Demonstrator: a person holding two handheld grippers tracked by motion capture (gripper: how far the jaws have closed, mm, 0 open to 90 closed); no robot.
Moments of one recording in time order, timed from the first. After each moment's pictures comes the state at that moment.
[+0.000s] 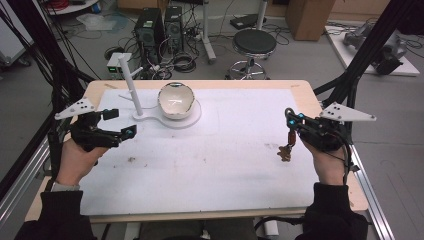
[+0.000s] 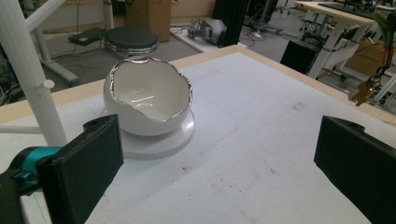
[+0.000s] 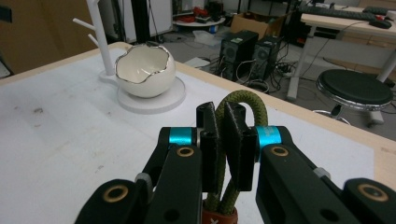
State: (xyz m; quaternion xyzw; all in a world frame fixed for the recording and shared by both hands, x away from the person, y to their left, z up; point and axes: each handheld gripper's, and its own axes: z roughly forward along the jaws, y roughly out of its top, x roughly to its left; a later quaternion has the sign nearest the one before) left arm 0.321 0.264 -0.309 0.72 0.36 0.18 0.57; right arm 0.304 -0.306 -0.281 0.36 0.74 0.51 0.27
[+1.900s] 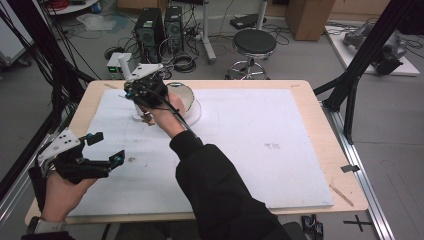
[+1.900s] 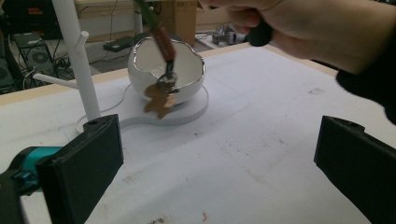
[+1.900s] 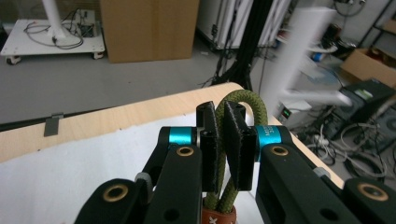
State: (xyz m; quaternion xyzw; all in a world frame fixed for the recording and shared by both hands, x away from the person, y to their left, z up) left arm 0.253 0.281 -0.339 0.70 0.38 0.24 0.56; right arm 0.429 0.091 -0.281 0.15 0.82 0.52 0.19
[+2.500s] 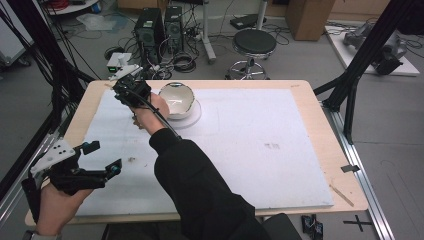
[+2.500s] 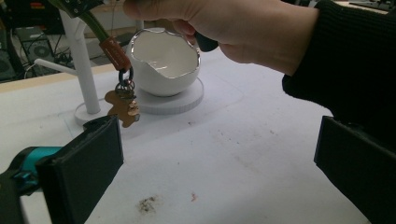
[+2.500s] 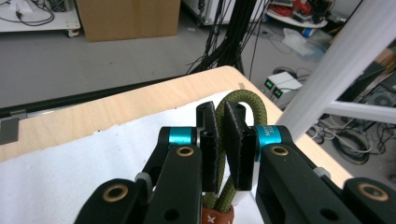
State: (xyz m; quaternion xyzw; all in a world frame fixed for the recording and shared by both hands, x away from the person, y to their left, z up) left arm 0.231 0.282 -0.343 0.70 0.39 0.23 0.55; right arm 0.447 0.138 -0.299 0.19 0.84 0.47 0.21
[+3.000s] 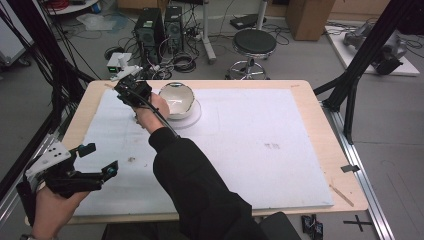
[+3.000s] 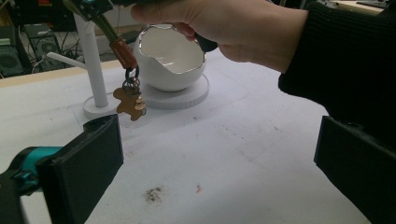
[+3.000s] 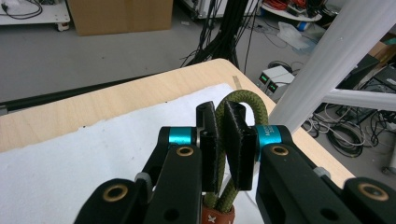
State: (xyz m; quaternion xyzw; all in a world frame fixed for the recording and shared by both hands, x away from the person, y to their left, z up) left arm 0.227 0.289 -0.344 0.69 0.40 0.24 0.55; right arm 0.456 0.139 -0.308 0.20 0.84 0.46 0.22
